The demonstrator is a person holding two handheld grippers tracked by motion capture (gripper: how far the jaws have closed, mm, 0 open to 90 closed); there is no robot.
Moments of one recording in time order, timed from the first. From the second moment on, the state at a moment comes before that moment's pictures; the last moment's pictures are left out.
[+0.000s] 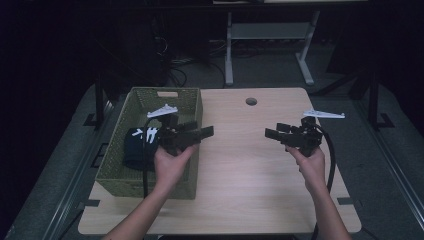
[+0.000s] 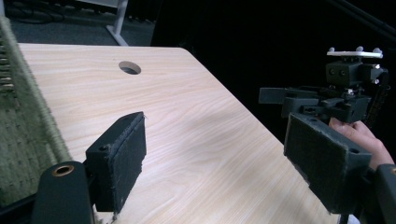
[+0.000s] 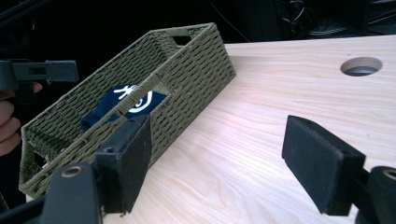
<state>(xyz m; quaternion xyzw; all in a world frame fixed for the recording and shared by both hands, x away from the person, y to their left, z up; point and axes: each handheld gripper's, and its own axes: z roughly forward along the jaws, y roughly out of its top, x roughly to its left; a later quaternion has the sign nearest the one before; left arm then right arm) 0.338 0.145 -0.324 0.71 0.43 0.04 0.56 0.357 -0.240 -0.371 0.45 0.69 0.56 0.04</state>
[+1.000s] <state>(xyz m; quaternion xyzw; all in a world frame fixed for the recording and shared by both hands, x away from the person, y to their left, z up) 0.325 0.074 -0.342 0.73 0.38 0.00 0.56 0.328 -0.301 -0.401 0.51 0.67 0.54 0.06</state>
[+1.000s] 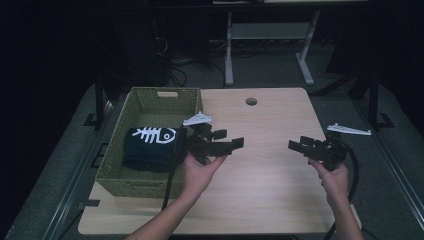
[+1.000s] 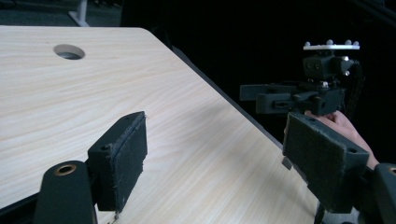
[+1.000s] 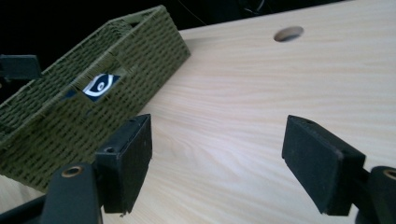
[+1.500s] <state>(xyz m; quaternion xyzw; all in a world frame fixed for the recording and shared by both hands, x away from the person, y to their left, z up) 0.283 0.041 -0.381 0.77 0.32 -0.01 0.56 0.284 -0.311 -0.432 0.51 0.68 0.53 0.09</state>
